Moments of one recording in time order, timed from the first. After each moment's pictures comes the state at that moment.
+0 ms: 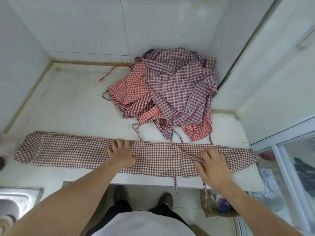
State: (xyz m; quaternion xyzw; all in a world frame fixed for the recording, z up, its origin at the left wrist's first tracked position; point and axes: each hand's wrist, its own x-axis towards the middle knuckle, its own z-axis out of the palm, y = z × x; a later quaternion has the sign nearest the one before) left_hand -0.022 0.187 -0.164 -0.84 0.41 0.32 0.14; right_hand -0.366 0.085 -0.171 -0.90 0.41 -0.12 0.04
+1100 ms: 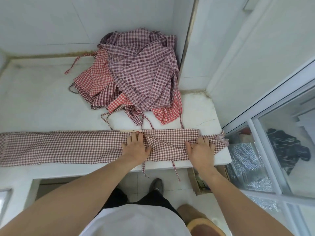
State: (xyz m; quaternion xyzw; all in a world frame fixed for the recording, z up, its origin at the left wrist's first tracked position) left_hand -0.183 0.146 -0.172 -0.81 0.52 0.25 0.07; right_hand -0.427 0.078 -0.208 -0.80 0.60 -0.03 0.04
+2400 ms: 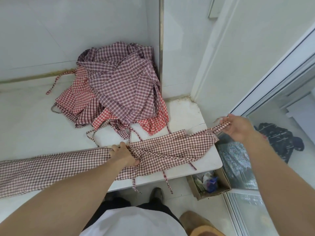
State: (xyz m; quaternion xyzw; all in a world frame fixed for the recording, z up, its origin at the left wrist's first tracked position) left_hand -0.174 0.100 -0.164 -0.85 0.37 0.33 0.18; right_hand -0.542 -0.067 -0.109 -0.20 0.64 -0.37 0.64
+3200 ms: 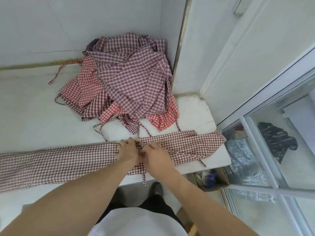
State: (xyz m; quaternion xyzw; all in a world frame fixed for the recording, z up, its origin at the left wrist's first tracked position) left_hand -0.161 0.115 -0.175 -0.85 0.40 0.34 0.06; right_hand -0.296 0.117 -0.153 -0.84 0.46 -0.07 0.28
